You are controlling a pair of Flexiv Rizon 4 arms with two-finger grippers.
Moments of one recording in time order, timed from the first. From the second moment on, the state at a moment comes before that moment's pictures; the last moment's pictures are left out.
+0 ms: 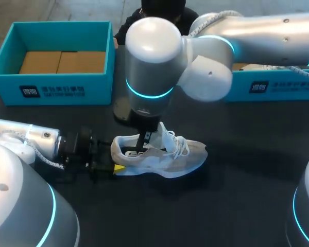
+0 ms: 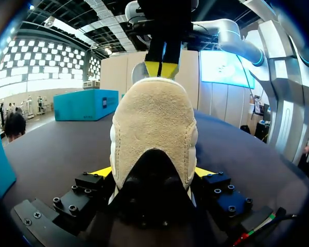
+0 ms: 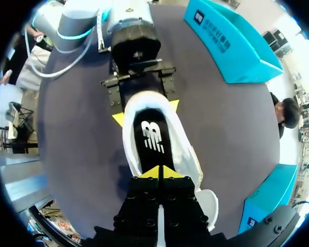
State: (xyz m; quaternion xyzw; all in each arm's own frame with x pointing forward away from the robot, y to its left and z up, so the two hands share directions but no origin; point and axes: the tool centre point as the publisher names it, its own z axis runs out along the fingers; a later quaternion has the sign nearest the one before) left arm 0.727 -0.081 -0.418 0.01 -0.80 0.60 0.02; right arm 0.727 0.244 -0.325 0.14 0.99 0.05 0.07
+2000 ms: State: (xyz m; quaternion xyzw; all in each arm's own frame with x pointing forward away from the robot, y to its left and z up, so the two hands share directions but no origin) left arm 0.727 -0.081 -0.418 0.01 -0.80 0.60 0.02; right arm 0.742 0.244 -0.397 0.11 0.99 0.04 0.00
